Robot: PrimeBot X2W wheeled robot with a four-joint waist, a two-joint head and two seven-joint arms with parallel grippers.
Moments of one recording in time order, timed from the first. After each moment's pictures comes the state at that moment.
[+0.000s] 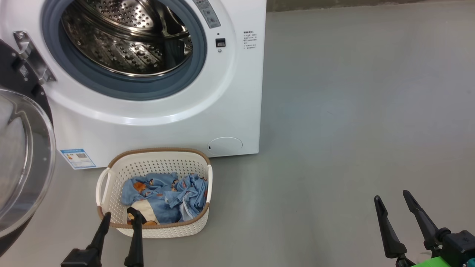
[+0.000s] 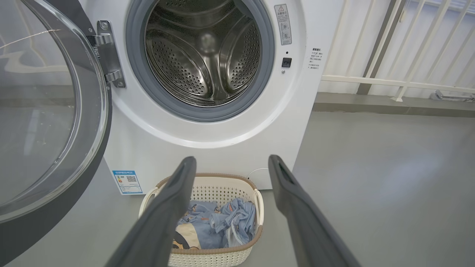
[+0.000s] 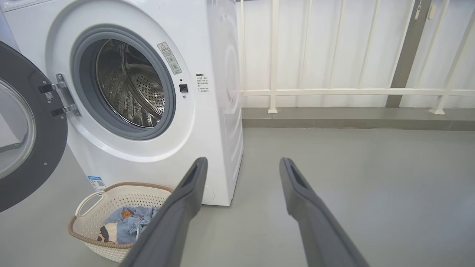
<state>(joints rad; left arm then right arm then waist) 0.04 0.06 -0.09 0.14 -0.22 -0.04 -0.19 0.13 -0.14 -0.05 -0.06 0.21 0.13 -0.21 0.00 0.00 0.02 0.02</state>
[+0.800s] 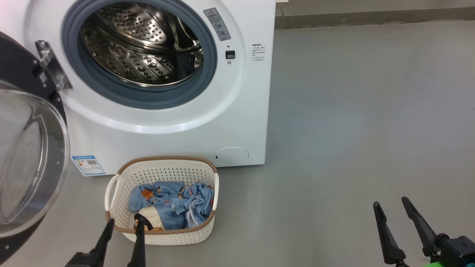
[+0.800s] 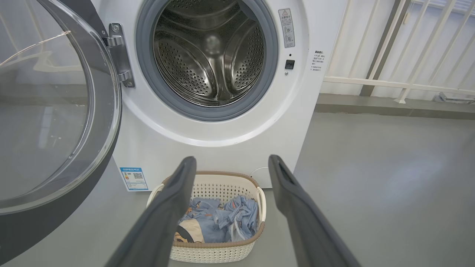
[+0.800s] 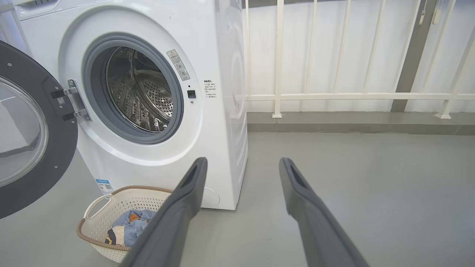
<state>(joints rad) 0.06 0.07 -0.12 0.14 -0.23 -0.03 -0.17 0.15 -0.12 -0.05 -0.05 0.21 0.13 -0.21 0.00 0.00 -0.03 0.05</state>
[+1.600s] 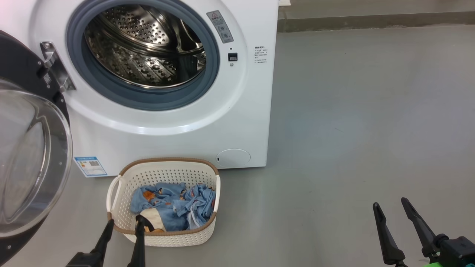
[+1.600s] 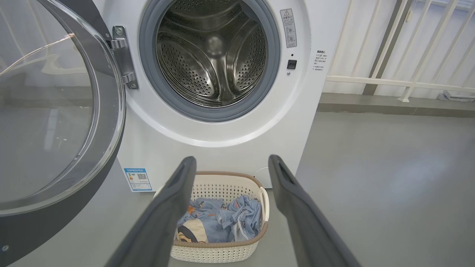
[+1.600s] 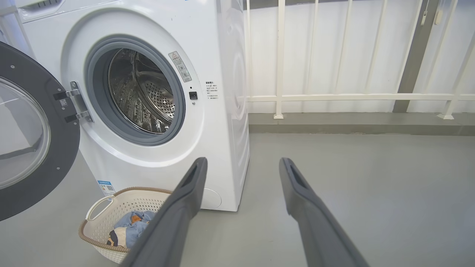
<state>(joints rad) 0.06 0.09 -0.14 0.14 -0.24 -0.02 -0.17 0.15 -0.12 -0.05 -0.05 0.21 0.13 -0.21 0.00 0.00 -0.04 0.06</state>
